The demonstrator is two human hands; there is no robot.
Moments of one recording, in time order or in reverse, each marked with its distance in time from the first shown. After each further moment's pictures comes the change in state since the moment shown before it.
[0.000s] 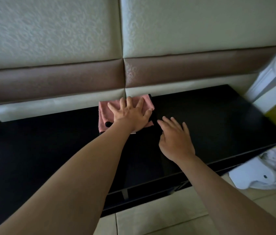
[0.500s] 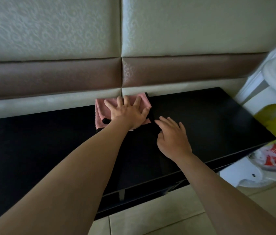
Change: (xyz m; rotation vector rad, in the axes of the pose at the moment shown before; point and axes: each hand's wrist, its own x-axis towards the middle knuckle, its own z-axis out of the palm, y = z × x) left_hand 0.007 -0.003 0.003 0.023 0.030 0.026; right_hand -0.002 -0.001 -0.003 0.093 0.024 0.014
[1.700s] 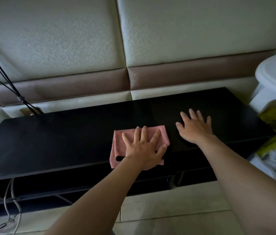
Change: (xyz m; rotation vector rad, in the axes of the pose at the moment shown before) left_hand -0.183 0.090 0.008 0.021 -0.118 0.028; right_hand -0.002 0.090 -0.054 -0.270 -0.178 0.157
